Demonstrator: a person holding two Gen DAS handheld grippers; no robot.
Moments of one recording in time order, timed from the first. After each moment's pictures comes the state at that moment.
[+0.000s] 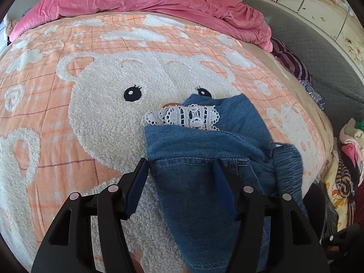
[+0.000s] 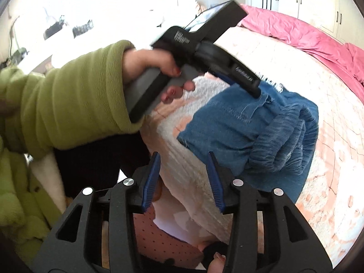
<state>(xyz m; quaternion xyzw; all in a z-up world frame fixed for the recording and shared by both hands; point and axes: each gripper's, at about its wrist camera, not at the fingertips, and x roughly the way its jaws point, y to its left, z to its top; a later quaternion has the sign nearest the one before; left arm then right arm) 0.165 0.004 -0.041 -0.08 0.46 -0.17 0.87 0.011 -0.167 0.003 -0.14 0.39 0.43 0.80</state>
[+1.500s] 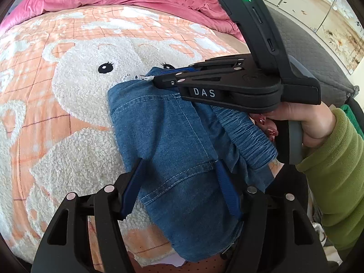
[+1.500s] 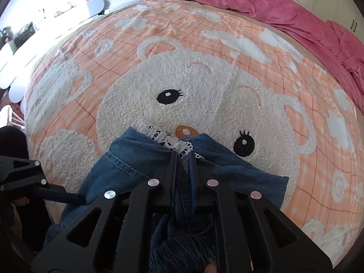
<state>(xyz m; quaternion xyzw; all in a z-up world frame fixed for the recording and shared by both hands) 0.115 -0.014 -0.044 -0.08 0.47 -0.23 0.85 0.238 -0.113 -0.042 -0.18 0.47 0.31 0.81</state>
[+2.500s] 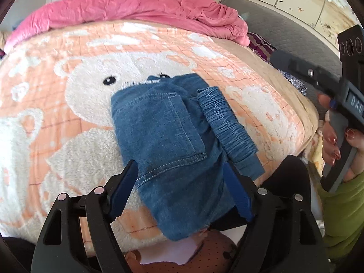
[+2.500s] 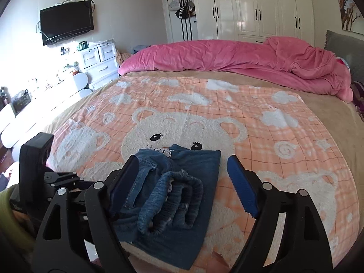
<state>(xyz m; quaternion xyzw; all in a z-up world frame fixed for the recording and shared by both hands) 0.071 -0.030 -0.017 -0.05 0.44 -0.20 0.87 0.116 -0.236 0.064 -0.02 0.32 0.24 0.92</state>
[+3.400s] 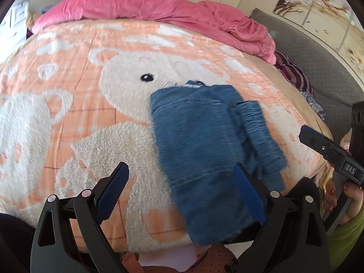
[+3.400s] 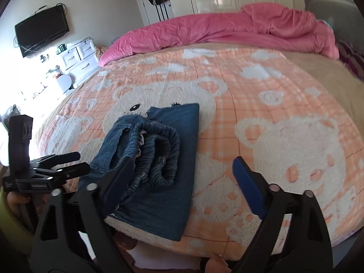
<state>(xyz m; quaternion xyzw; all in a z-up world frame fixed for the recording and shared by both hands) 0.081 0.005 -0.035 -0.11 0.44 -0.12 0.88 0.110 -0.272 0.001 0.04 0.40 0.19 0.90</state>
